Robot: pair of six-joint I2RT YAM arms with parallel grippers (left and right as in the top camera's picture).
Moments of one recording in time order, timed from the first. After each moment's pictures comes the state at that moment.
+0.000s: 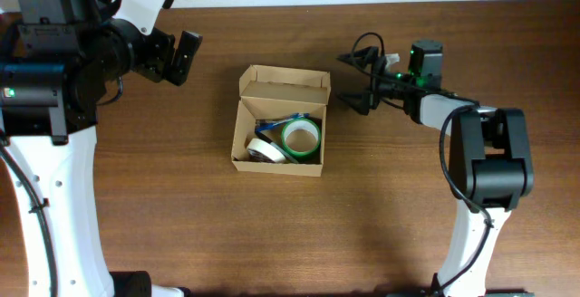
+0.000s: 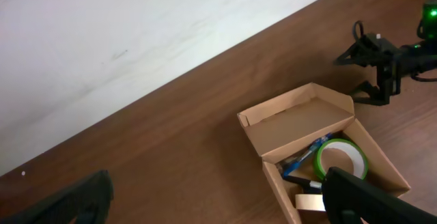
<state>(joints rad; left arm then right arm) -0.03 1.61 2.21 -1.27 0.26 0.42 0.02 2.22 1.29 0.35 -1.13 1.44</state>
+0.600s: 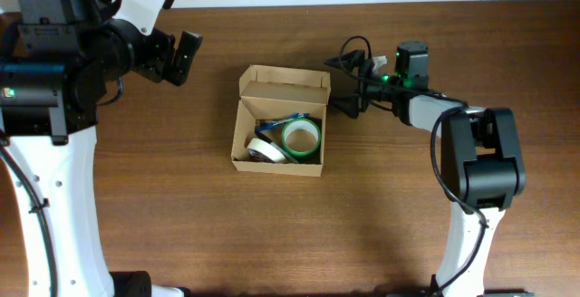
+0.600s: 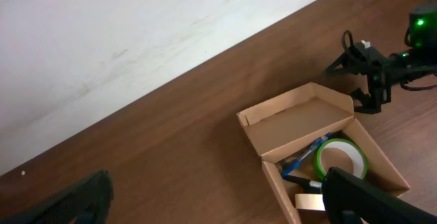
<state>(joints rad) -0.03 1.61 2.21 -1.28 0.26 0.42 0.08 2.22 1.29 0.33 -1.10 1.44</state>
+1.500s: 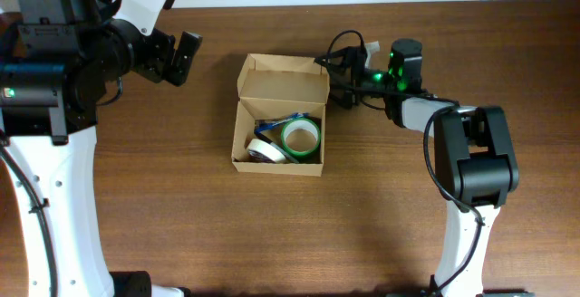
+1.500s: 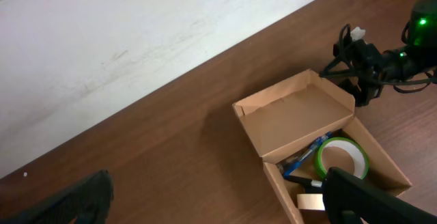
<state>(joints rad) -0.03 1.61 2.21 -1.28 0.26 0.43 0.11 2.25 1.29 0.55 -1.11 1.29</state>
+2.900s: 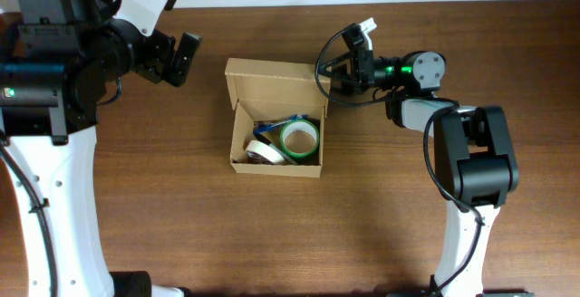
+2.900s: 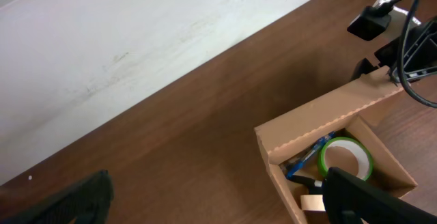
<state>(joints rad) -0.03 1.61 2.21 -1.28 0.26 0.45 0.11 2.25 1.29 1.49 -1.51 1.78</state>
